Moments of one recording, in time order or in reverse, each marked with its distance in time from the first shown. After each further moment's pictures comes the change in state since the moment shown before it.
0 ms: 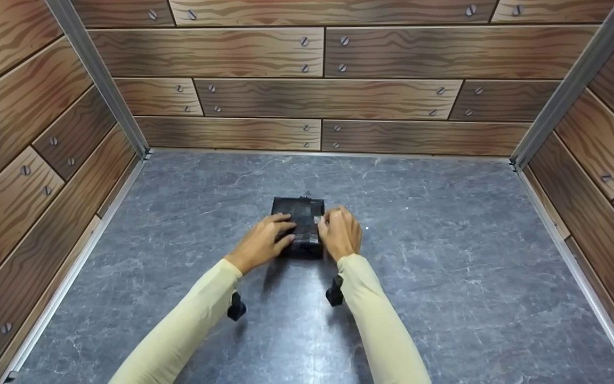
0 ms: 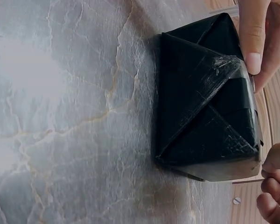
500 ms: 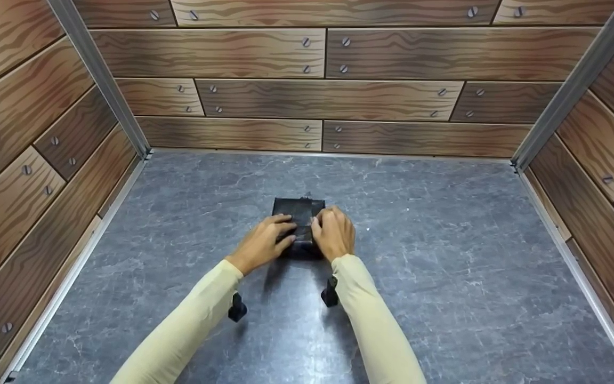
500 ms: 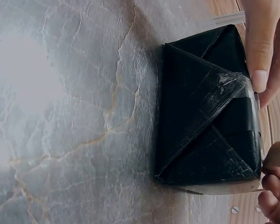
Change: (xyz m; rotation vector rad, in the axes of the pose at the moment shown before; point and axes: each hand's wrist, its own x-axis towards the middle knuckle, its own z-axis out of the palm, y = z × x) left_hand -0.001 0.000 0.000 0.020 0.012 0.012; right_hand 0.000 -0.011 0.007 -0.009 -0.008 -0.060
